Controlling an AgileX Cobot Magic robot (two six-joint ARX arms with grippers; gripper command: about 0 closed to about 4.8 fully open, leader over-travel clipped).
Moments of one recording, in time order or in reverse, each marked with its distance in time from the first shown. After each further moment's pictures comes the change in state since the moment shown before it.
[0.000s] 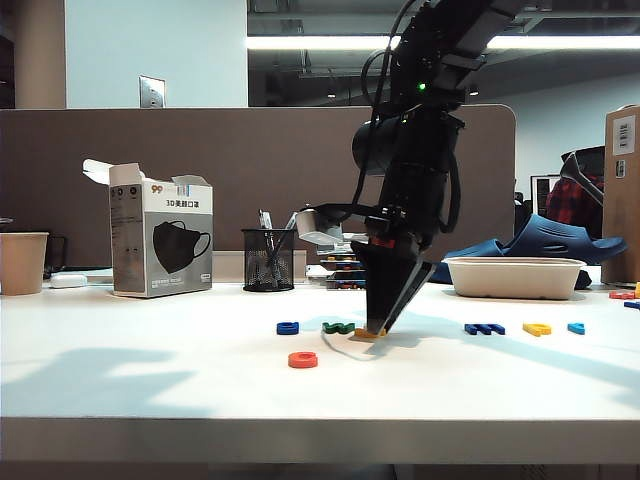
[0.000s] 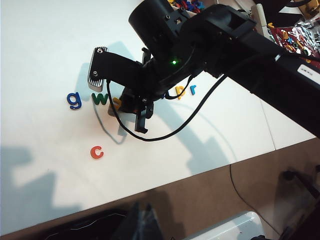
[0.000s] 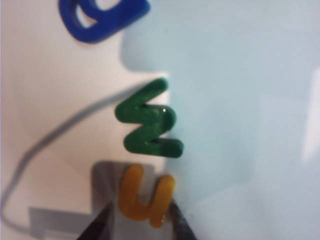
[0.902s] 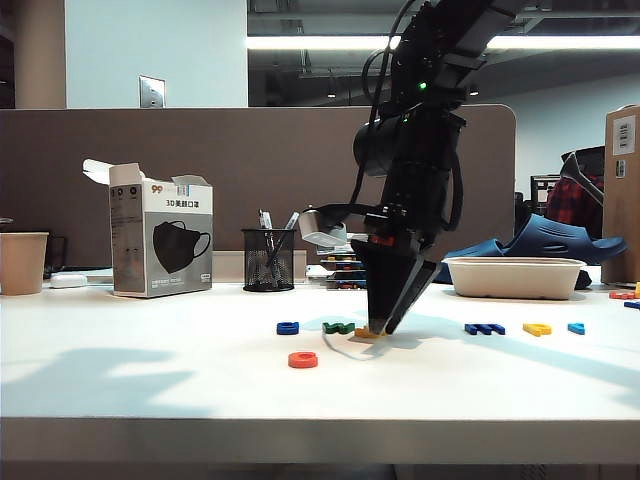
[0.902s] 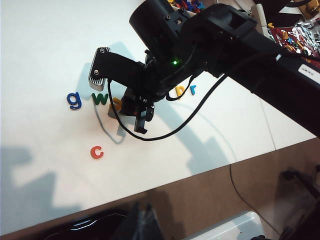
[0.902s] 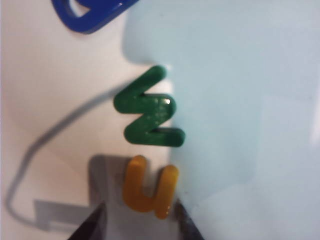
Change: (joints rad) left arm 0.000 0.000 0.000 0.000 0.000 0.000; right arm 0.000 0.000 0.002 -0.022 0.003 0.055
